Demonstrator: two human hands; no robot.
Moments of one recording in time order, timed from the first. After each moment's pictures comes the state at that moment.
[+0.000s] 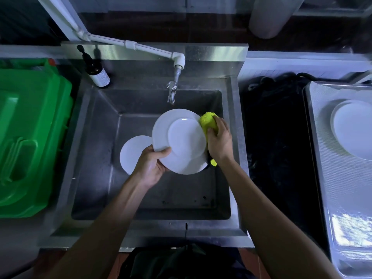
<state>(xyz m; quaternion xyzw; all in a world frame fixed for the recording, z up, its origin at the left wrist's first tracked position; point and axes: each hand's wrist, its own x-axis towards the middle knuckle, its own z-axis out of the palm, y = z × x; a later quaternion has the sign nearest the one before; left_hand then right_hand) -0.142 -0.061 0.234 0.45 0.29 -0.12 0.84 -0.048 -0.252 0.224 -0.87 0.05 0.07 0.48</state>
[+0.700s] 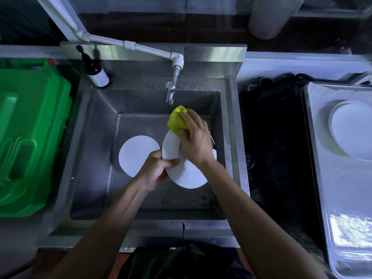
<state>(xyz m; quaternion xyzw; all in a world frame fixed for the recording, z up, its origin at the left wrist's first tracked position) -0.149 -0.074 0.234 0.51 0.25 -0.19 0.80 -0.067 -0.206 0.256 -0.90 -0.15 0.03 0.42</state>
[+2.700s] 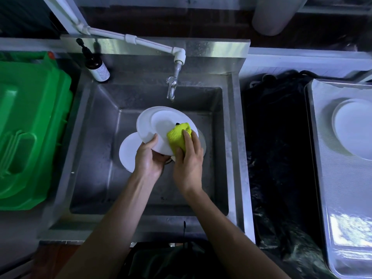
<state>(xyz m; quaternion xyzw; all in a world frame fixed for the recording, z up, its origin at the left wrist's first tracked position) -0.134 -0.075 0.238 0.32 0.39 -0.02 0.86 -0.145 -0.189 0.233 -0.87 -0.02 0.02 0.49</state>
